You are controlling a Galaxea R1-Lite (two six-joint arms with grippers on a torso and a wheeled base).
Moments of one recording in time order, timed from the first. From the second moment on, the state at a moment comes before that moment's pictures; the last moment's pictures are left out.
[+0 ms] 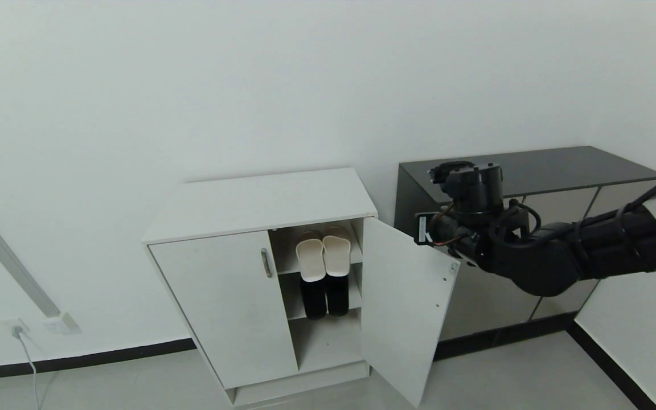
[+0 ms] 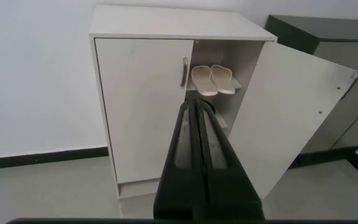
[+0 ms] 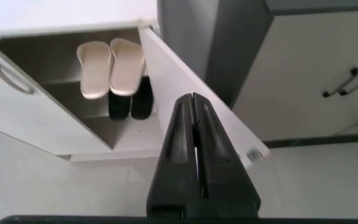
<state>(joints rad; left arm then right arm) 0.00 0.00 0.00 0.00 0.02 -0.10 0.58 2.02 -1.28 -0.44 -0.39 0.18</state>
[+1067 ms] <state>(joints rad) 0.00 0.00 0.00 0.00 0.02 -0.10 0.41 2.34 -1.56 -0.36 -0.38 0.18</state>
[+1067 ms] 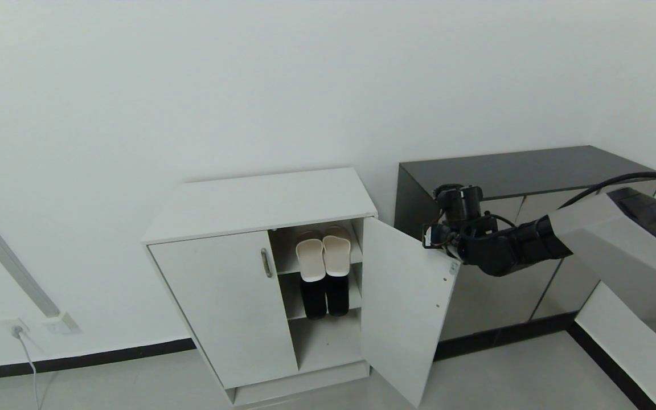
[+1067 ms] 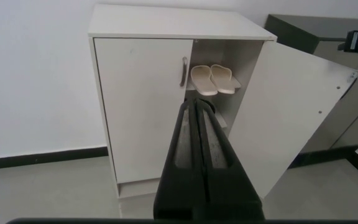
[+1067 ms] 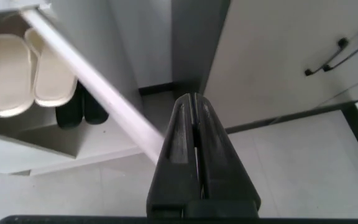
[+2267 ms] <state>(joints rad) 0.00 0.00 0.00 0.00 0.02 -0.10 0.44 2.38 -1.49 -0.38 -0.38 0.19</state>
